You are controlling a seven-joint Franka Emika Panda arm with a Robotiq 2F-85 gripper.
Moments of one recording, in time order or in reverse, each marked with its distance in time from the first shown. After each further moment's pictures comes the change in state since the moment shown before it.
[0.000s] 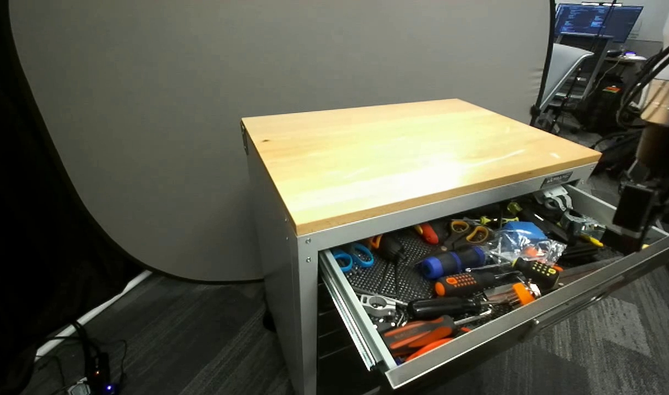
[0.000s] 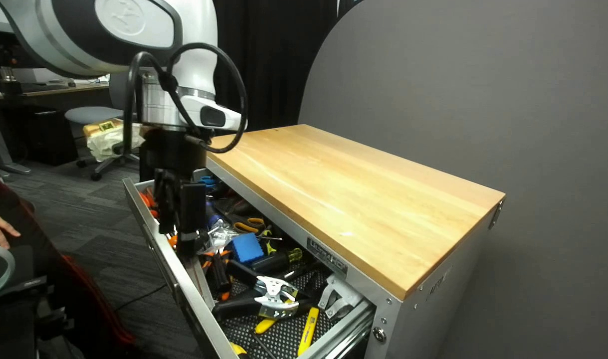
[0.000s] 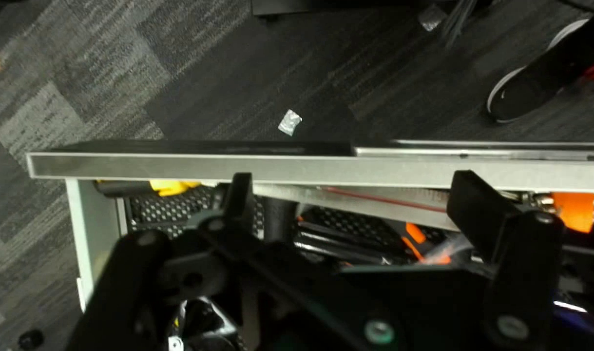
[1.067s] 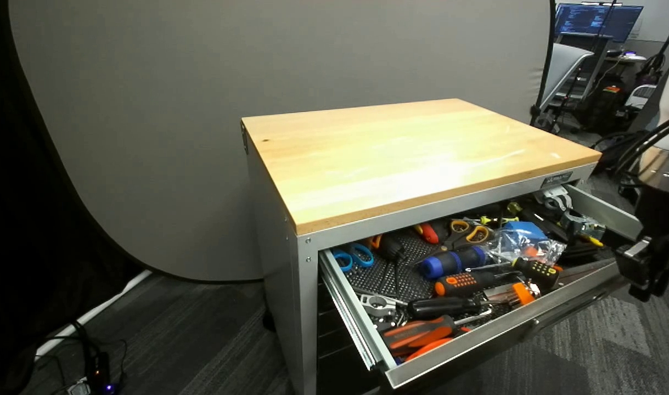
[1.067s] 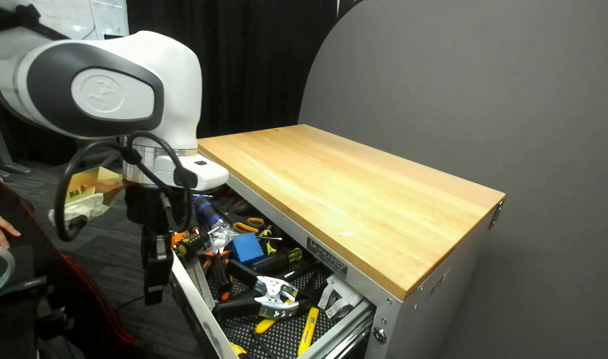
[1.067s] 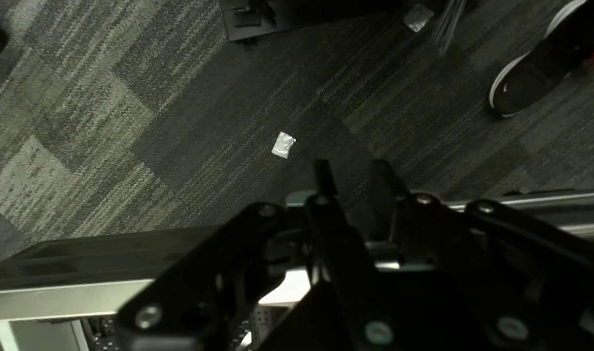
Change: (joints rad) arm -0.021 0.119 -0.002 -0.106 -0.002 0.219 0.147
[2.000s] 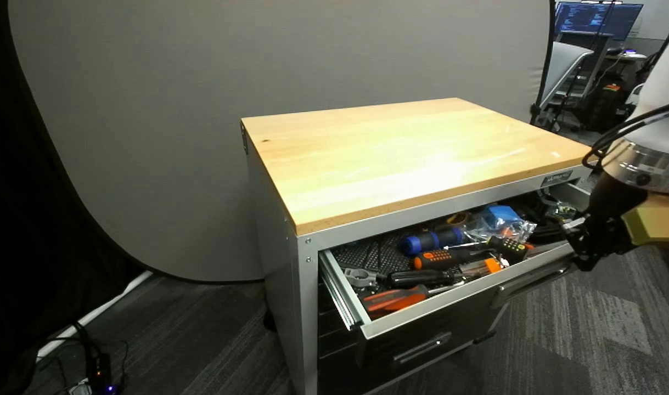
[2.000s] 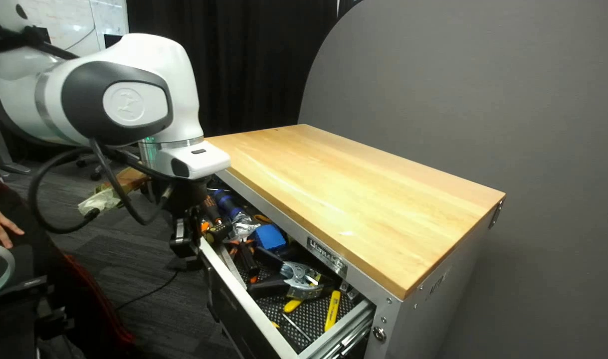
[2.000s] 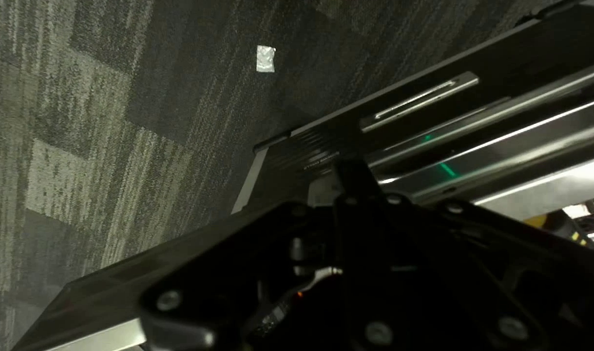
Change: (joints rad) arm 0.072 0.076 -0.040 0.045 -0.167 0.244 0.542
